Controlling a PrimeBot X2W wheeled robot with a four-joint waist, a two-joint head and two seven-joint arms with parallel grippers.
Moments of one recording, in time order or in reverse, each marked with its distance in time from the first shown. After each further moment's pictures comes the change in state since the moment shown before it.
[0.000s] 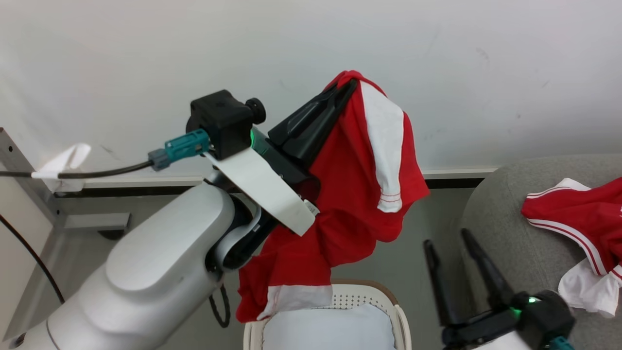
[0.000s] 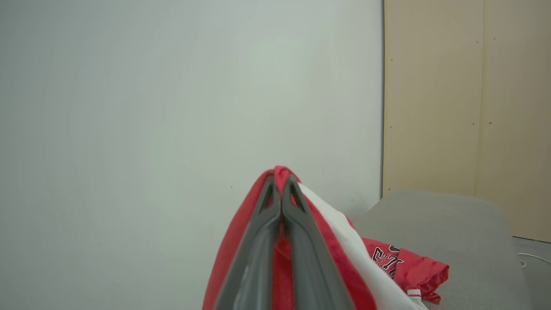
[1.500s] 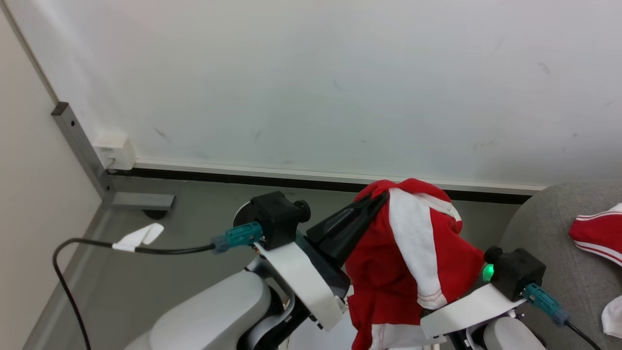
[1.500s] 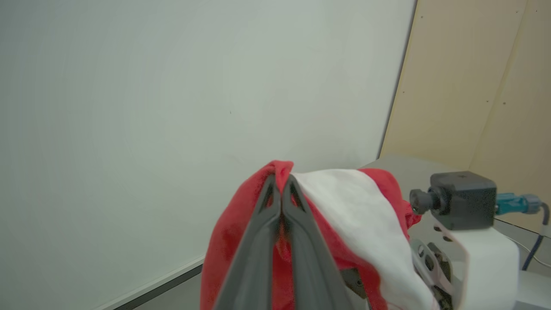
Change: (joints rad) left arm 0.188 -0.028 -0.151 -0.045 -0.018 -0.009 -0.012; right arm -0.227 0.001 0.150 0.214 0.135 0.000 0.001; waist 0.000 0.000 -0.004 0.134
